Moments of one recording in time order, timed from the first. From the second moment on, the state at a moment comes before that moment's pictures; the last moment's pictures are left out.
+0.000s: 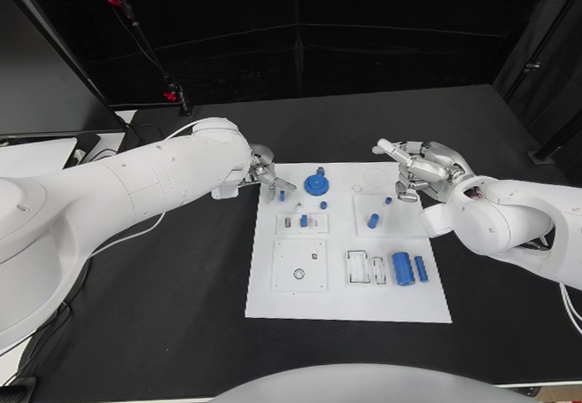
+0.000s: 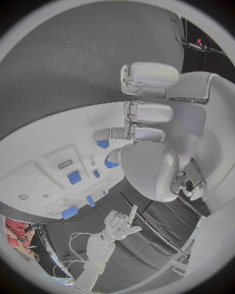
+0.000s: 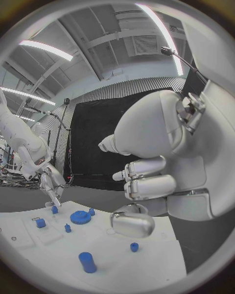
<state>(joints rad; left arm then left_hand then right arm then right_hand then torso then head) 1.36 -0.29 -0.24 0.79 -1.08 0.28 -0.23 1.12 0.19 -0.33 0.29 0.12 1.24 0.01 0.28 0.75 1.46 -0.02 1.57 1.31 1.47 -0.05 1.57 1.31 0.02 1.47 0.07 1.54 1.31 1.17 -0.99 -0.08 1.63 -0.14 -0.41 0.27 1.25 0.08 -0.22 0.29 0.31 0.52 0.16 0.45 0.10 1.47 0.10 1.54 1.31 1.46 0.04 1.57 1.31 0.07 1.33 0.16 1.30 1.31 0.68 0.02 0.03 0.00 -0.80</state>
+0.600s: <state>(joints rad) 1.35 -0.28 -0.24 0.76 -1.08 0.27 -0.25 1.16 0.22 -0.33 0.29 0.16 1.23 0.01 0.26 0.75 1.46 -0.02 1.57 1.34 1.47 -0.05 1.57 1.31 0.02 1.47 0.07 1.54 1.31 1.17 -0.99 -0.08 1.63 -0.14 -0.41 0.27 1.25 0.08 -0.22 0.29 0.31 0.52 0.16 0.45 0.10 1.47 0.10 1.54 1.31 1.47 0.04 1.57 1.31 0.07 1.33 0.16 1.30 1.31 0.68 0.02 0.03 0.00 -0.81</state>
